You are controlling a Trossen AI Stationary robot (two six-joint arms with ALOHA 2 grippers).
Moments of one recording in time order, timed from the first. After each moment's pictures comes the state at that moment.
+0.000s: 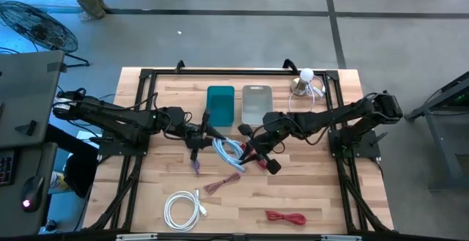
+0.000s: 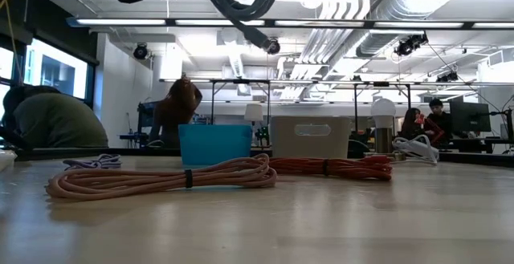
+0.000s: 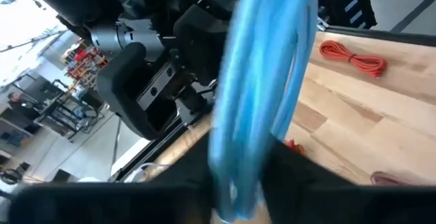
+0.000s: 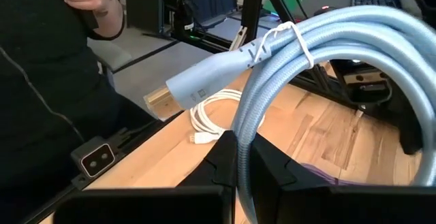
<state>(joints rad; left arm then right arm) -0.11 1.16 0.70 0.32 0.10 0.71 0.11 1.53 1.06 0.15 -0.48 -0.21</state>
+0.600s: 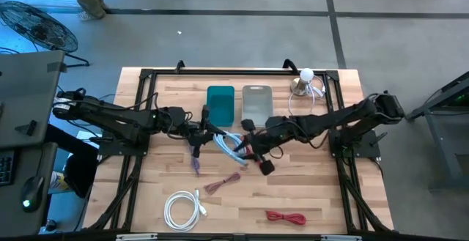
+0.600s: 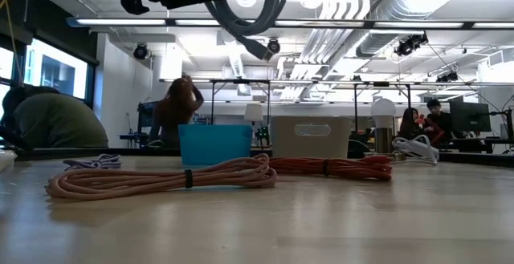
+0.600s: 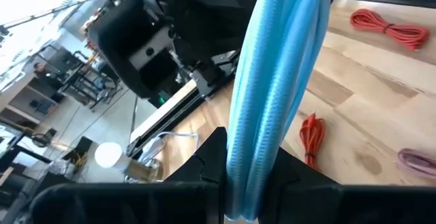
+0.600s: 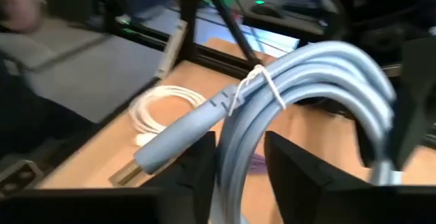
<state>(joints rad) -0.10 1.16 0.69 0.28 -0.02 0.70 0.16 1.52 1.06 0.16 -0.16 -0.20</state>
